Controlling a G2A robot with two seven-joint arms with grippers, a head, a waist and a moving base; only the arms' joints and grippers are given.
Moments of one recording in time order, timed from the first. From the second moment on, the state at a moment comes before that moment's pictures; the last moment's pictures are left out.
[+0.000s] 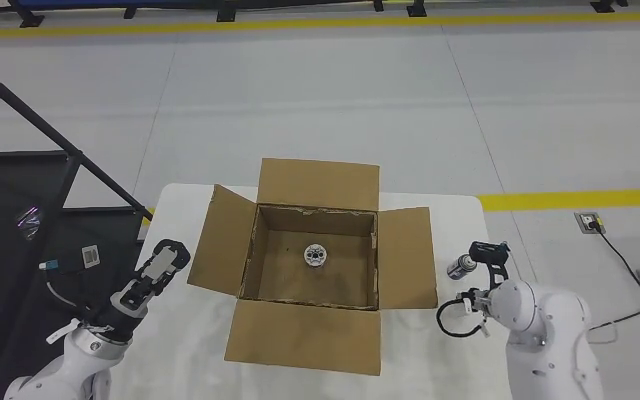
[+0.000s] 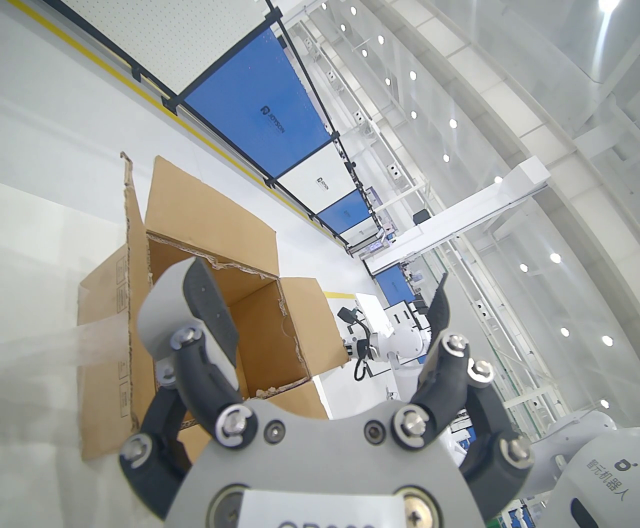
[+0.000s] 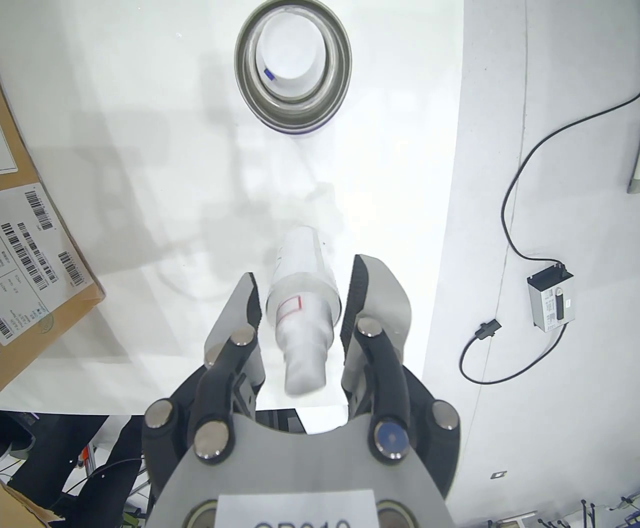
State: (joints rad) left arm 1.48 -1.22 -1.88 -1.97 -0.10 -0.37 -0.63; right arm -1.07 -1.42 1.66 -1.75 -1.44 0.13 1.51
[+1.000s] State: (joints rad) left arm 1.48 -1.22 -1.88 -1.97 -0.10 -0.37 -0.63; right arm -0.86 -1.44 1.35 -2.10 -1.60 0.15 1.54
